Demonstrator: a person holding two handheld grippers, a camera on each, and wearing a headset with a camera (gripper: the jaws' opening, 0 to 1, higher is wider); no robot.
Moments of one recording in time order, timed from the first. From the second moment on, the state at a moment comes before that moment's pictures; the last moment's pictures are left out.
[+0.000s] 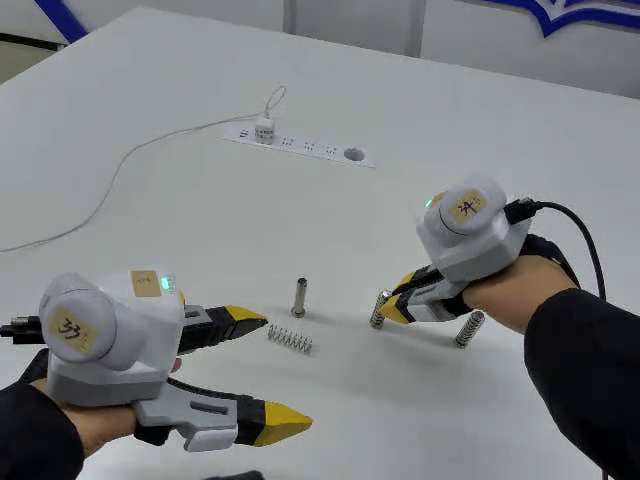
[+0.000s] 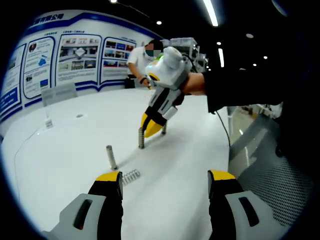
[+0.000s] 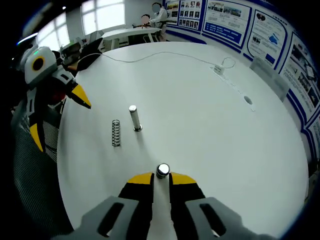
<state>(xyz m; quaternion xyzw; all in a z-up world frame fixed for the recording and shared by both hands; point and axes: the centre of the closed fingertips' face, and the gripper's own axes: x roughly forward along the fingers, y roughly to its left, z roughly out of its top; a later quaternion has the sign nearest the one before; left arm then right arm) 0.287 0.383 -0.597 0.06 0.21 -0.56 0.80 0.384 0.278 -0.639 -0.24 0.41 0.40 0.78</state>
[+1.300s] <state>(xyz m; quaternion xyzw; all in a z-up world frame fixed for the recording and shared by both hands) 0.285 0.381 -0.598 0.06 0.21 -0.57 0.80 0.344 0.357 -0.650 -0.24 0.39 0.47 0.75</state>
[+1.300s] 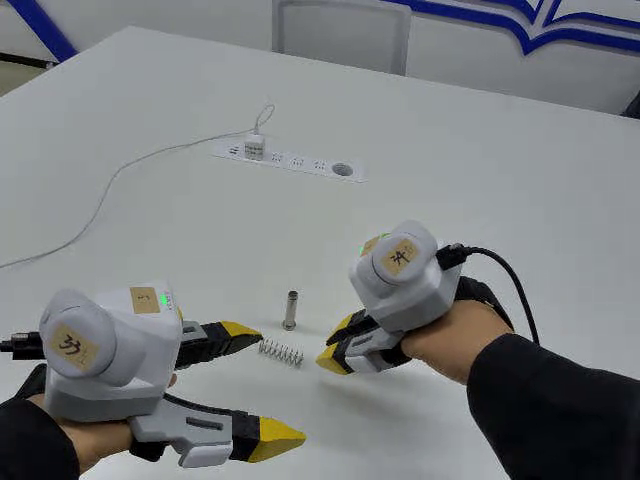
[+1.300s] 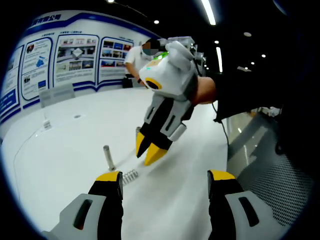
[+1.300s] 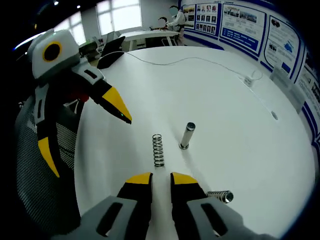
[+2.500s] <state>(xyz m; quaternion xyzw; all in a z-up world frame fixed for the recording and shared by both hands) 0.288 0.384 -0.600 0.07 0.21 -0.55 0.80 0.349 0.374 -0.673 -0.24 0.40 0.49 0.74</state>
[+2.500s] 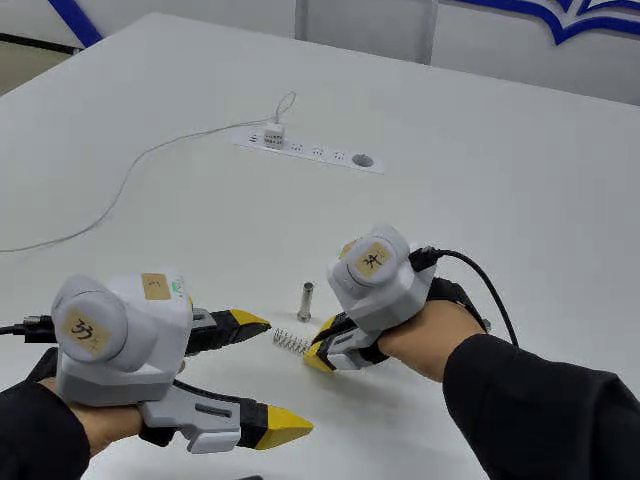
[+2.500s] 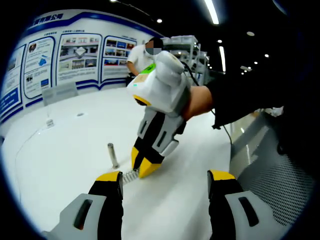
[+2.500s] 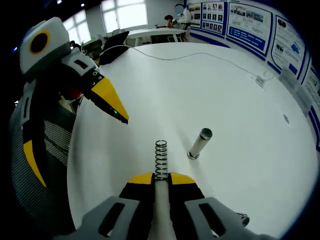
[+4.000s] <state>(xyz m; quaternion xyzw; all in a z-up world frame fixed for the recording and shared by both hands) 0.283 0.381 -0.597 0.07 0.20 -0.57 0.79 0.336 0.368 -0.627 -0.27 0.38 0.49 0.73</state>
